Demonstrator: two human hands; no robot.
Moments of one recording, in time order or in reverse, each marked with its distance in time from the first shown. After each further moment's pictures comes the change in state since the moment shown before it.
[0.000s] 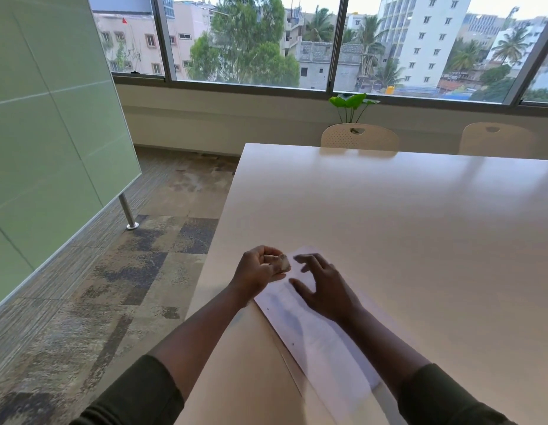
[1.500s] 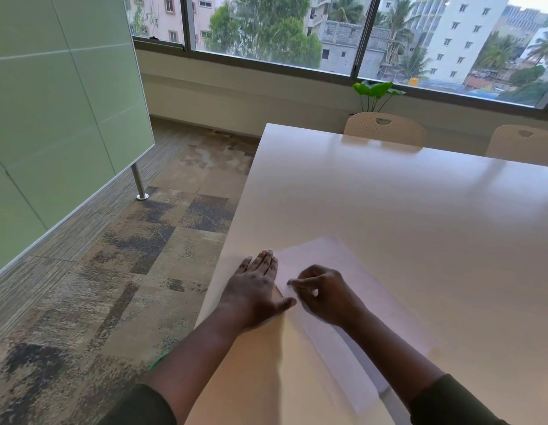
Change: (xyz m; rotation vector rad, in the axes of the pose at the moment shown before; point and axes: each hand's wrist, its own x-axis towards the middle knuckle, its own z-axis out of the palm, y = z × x) left_hand -0.041 -0.045 -0.048 1.505 -0.157 0.210; right_hand -0.005 -0.031 0.022 0.045 -0.253 -0.064
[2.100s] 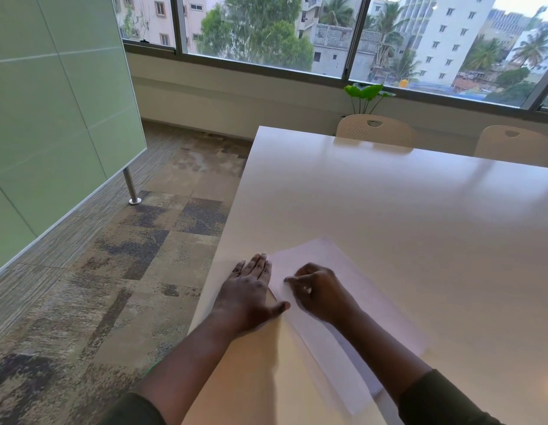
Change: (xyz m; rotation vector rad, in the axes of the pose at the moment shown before) left_hand 0.003 0.000 0.005 0.000 0.032 -0.006; right_hand 0.005 0.000 0.000 -0.010 0.014 0.066
